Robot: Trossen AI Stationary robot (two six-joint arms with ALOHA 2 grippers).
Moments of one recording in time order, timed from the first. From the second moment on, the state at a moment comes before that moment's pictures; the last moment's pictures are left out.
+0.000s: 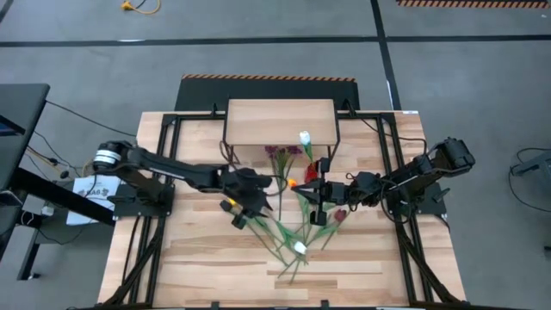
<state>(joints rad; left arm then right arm) -0.06 1.56 0.92 -0.05 0.29 0.42 0.24 1.52 0.54 1.34 0.19 -0.38</state>
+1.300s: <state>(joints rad) -0.09 1.92 1.19 -0.08 0.53 0.69 0.42 1.44 0.54 1.28 0.31 -0.57</state>
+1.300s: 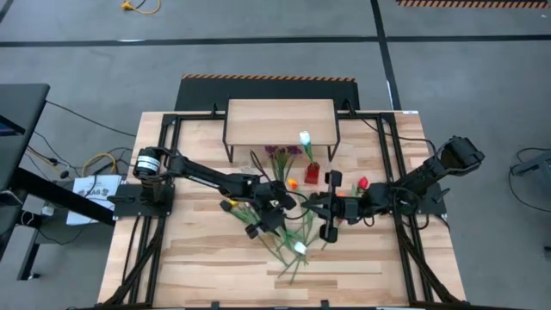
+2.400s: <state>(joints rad) -0.11 2.03 1.20 0.07 0.43 0.51 0.59 1.41 0.55 1.37 0.63 -0.69</state>
